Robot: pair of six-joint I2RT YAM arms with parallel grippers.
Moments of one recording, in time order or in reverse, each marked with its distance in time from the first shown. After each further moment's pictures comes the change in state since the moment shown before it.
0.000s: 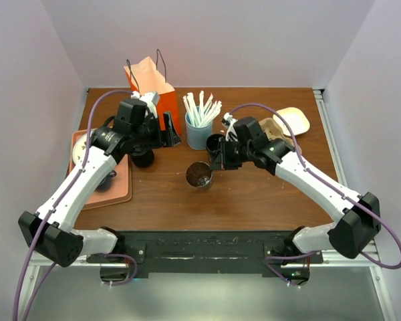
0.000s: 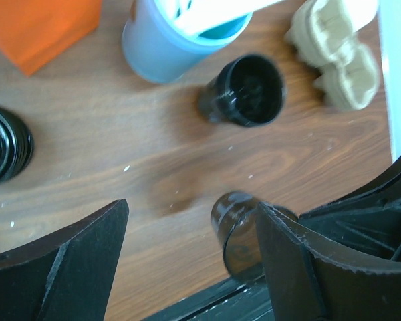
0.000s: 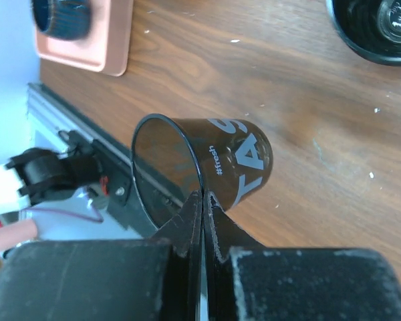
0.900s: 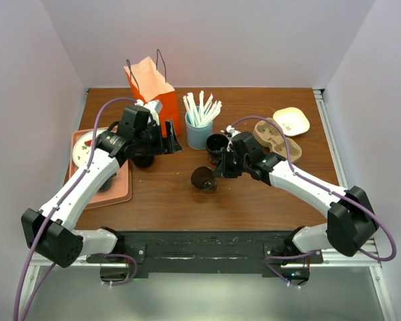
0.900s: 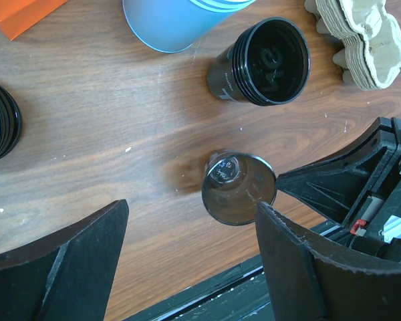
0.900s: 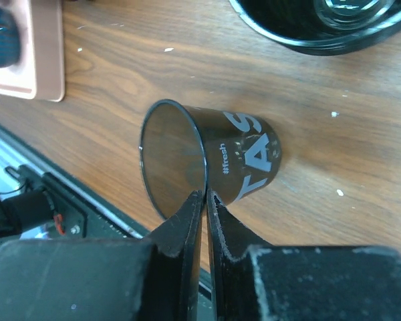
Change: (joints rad) left arm 0.000 -0.004 -0.108 0.027 0.027 -0.003; right arm 0.000 0.016 -0.274 0.279 0.102 0.041
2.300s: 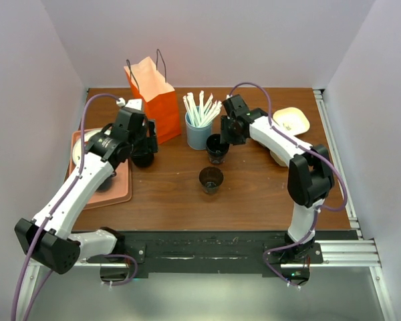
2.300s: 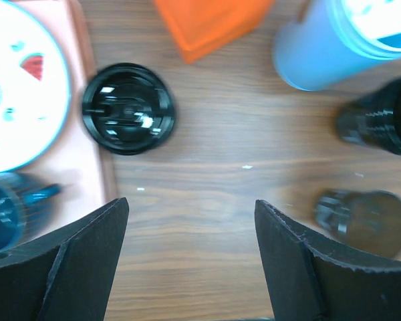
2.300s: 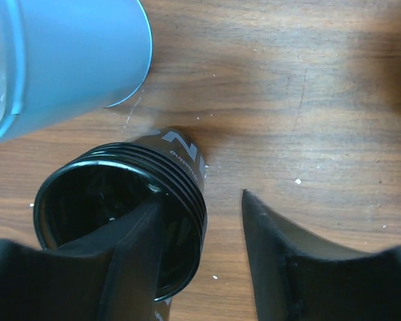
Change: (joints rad) left arm 0.005 -0.053 0.032 -0.140 -0.435 0.081; right arm -0.164 0.505 0.634 -0.385 0.317 -0.175
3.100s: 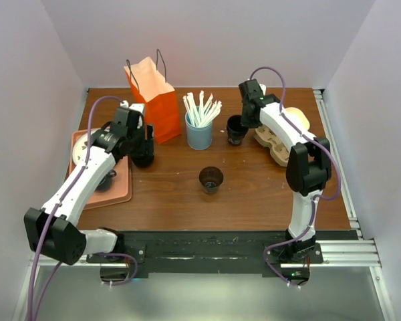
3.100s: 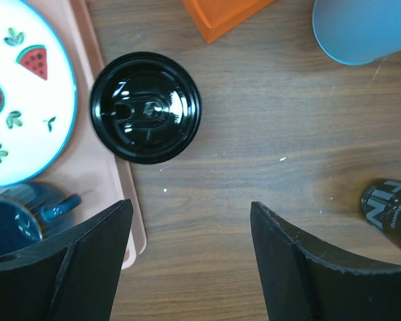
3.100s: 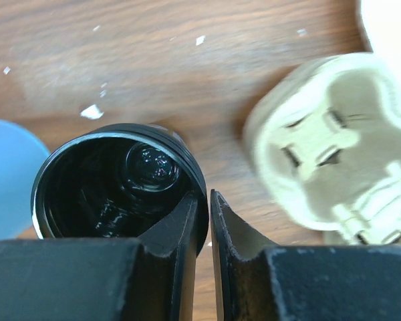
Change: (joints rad) left arm 0.119 0.053 -0.069 0.042 0.113 0.147; right arm -0.145 0.128 0.200 -0.050 0.186 -0.034
